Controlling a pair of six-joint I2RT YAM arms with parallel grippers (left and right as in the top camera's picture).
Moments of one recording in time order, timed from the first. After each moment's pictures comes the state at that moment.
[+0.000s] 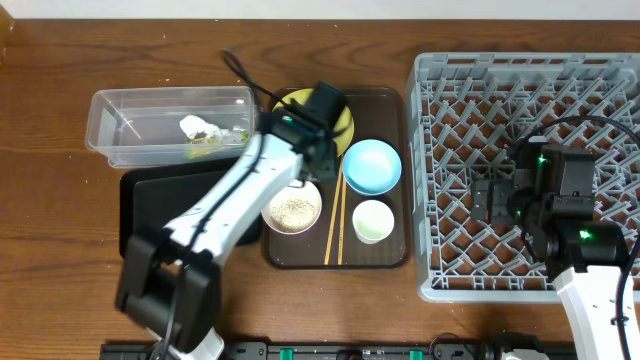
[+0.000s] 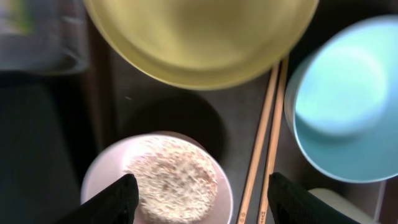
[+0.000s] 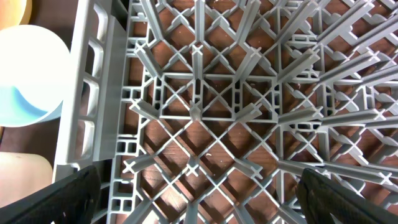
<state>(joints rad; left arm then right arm) -0.56 1.80 1.42 -0.98 -0.11 -0.53 -0.02 1.05 0.88 -0.78 -0.03 0.00</state>
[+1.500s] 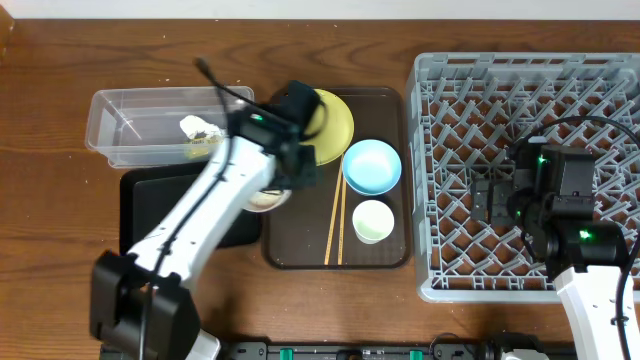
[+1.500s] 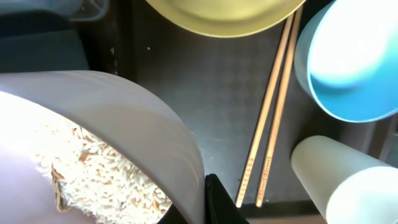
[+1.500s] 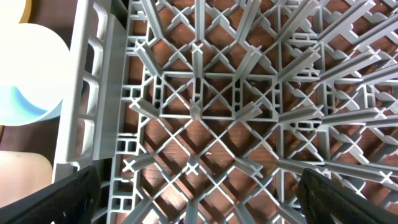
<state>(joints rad) -0.45 1.67 1.41 -1.13 0.04 -0.48 -0.02 1.05 0.88 -0.78 -0.03 0.00</state>
